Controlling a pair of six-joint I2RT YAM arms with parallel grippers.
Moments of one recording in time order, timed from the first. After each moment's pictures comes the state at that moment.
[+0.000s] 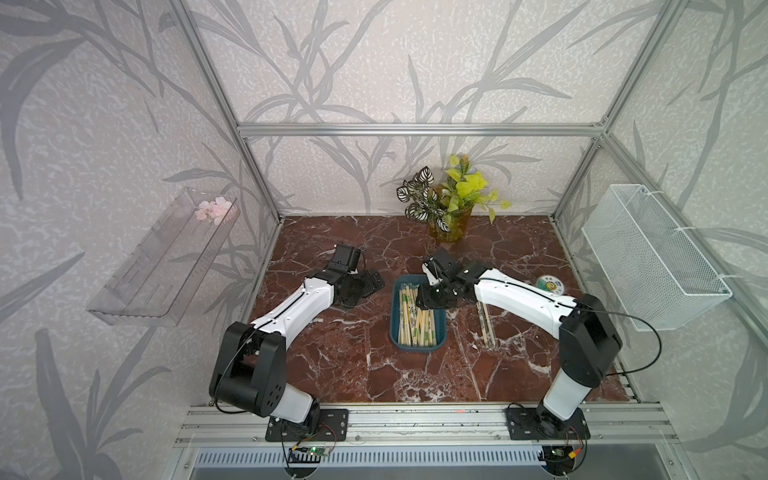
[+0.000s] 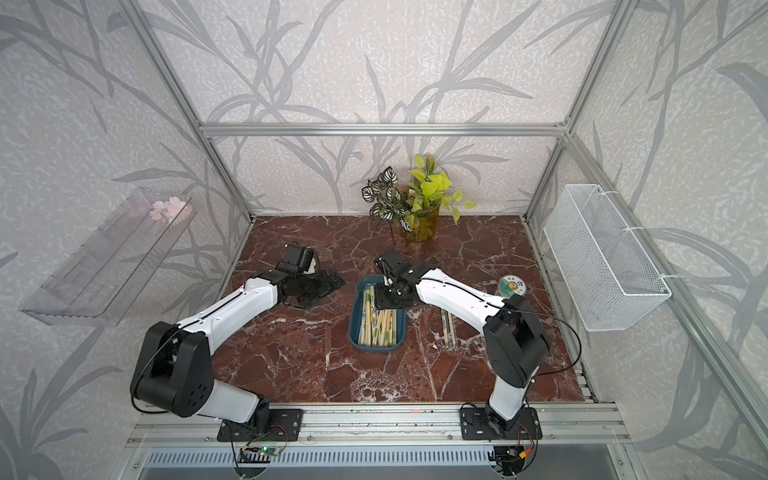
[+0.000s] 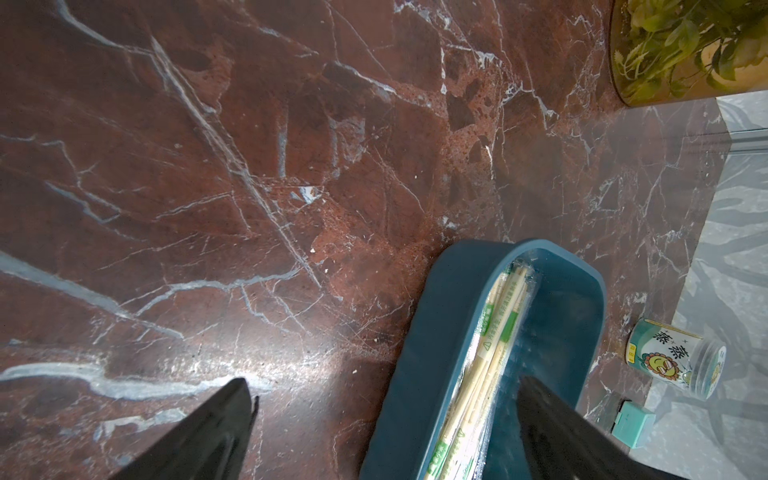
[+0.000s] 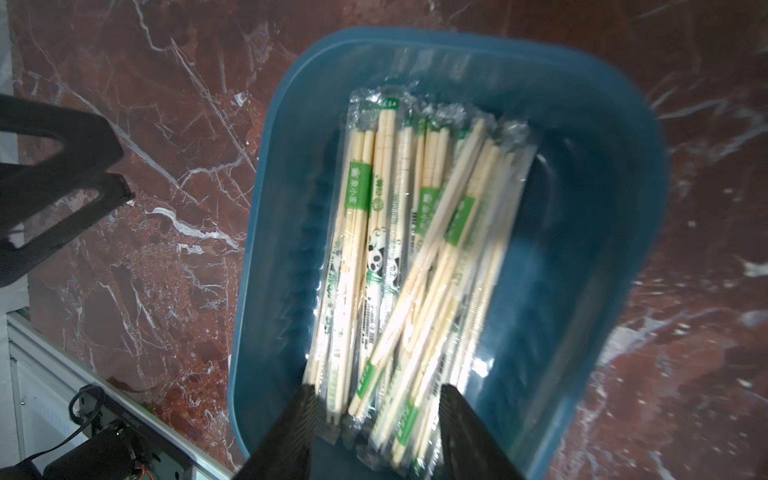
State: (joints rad) left arm -0.29 1.49 1.00 -0.54 0.21 -0.78; right arm 0.76 1.78 1.35 -0.70 -0.14 0.64
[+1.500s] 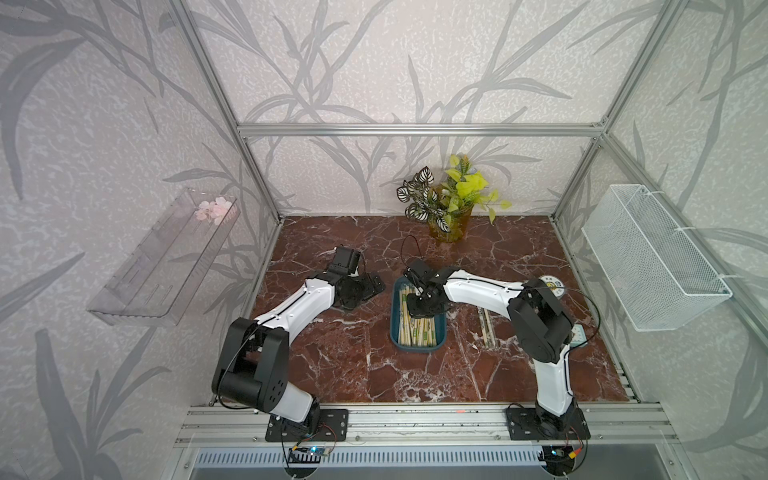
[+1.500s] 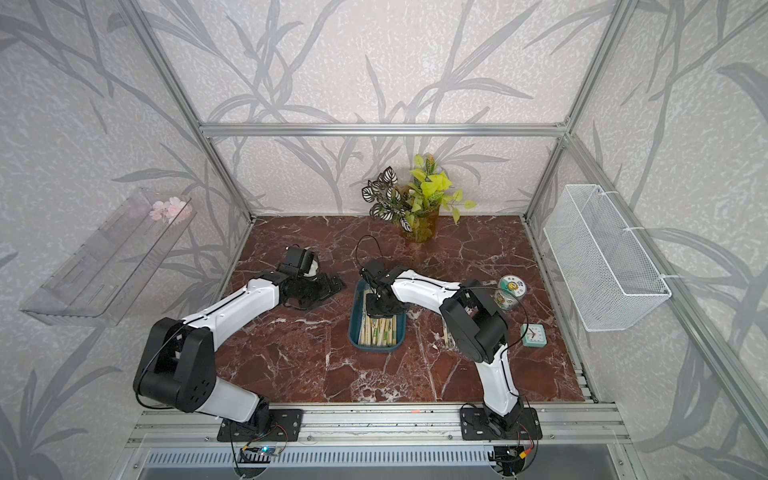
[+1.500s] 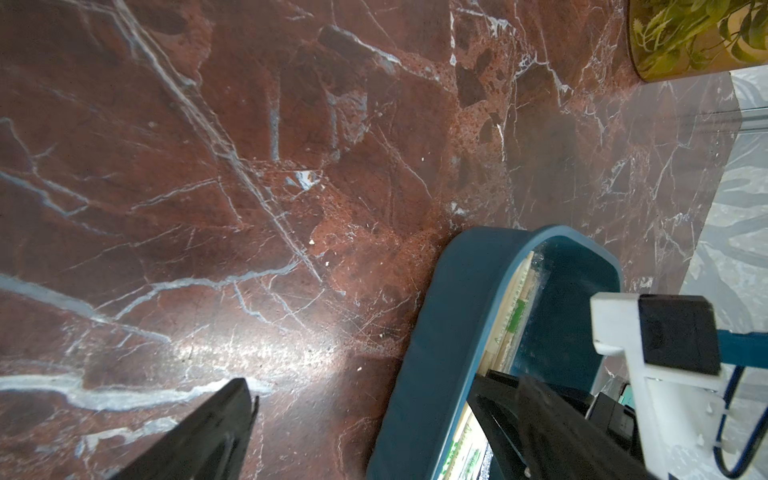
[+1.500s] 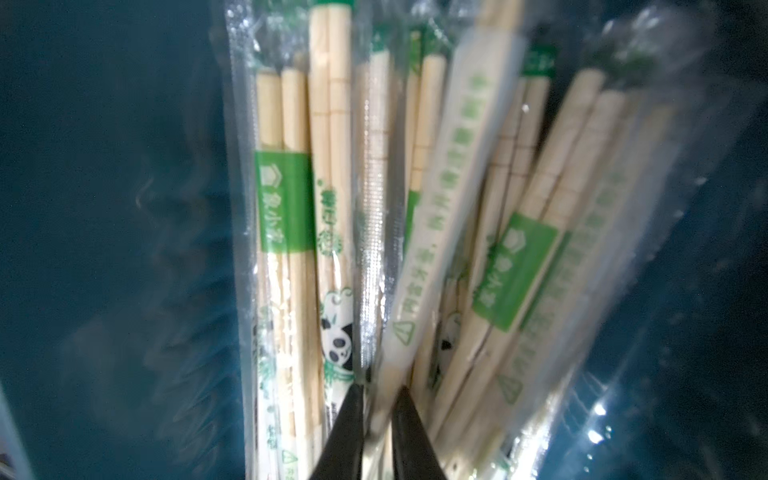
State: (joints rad) left arm -0.28 1.51 0.97 -0.51 0.26 -0.75; right arm 0.79 2.02 1.44 -0.70 -0.12 0.70
